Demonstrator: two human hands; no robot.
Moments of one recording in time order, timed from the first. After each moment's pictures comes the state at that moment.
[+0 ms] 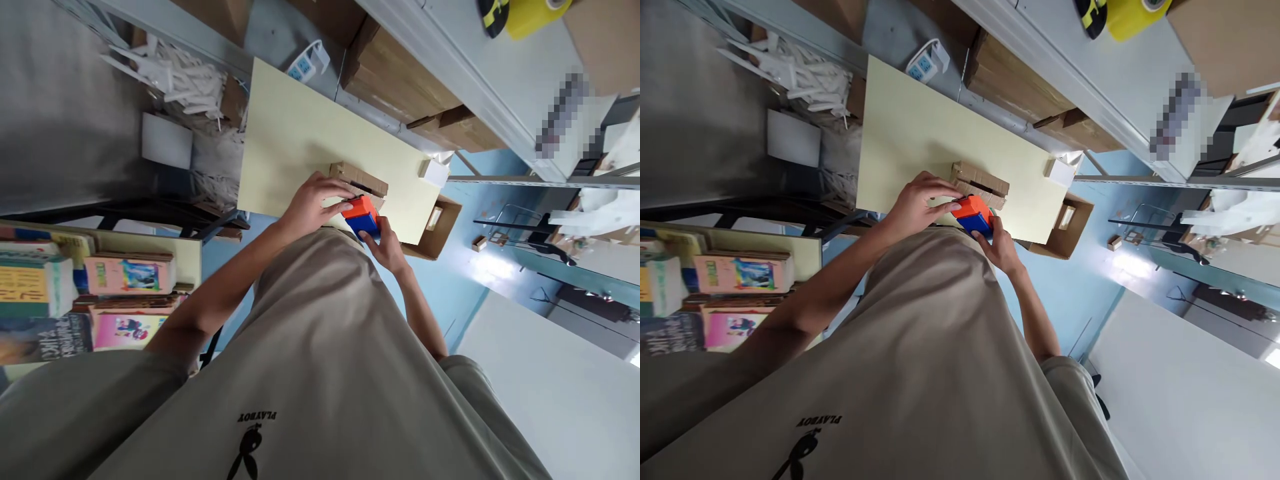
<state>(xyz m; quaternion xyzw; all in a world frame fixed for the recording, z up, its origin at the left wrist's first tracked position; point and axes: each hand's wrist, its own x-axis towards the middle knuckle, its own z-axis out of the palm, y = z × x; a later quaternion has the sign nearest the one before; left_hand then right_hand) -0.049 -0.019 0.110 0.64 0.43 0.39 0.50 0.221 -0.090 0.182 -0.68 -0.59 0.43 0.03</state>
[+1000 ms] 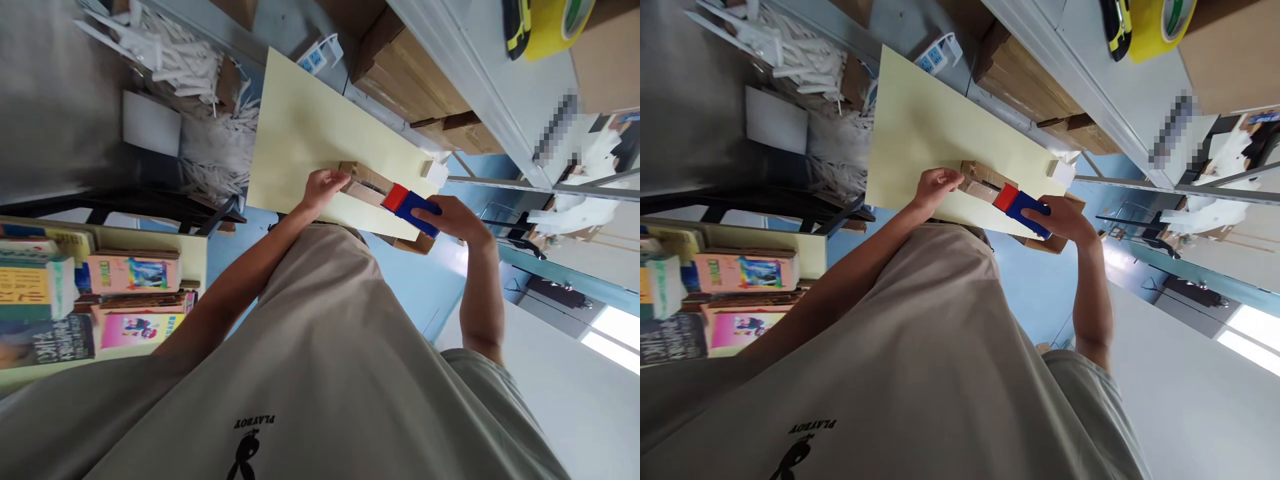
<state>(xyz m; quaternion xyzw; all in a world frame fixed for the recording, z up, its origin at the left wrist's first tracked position) -0.024 0.008 0.040 0.21 0.53 0.41 0.71 0.244 0.044 0.302 -0.68 -0.59 0.35 -0.26</state>
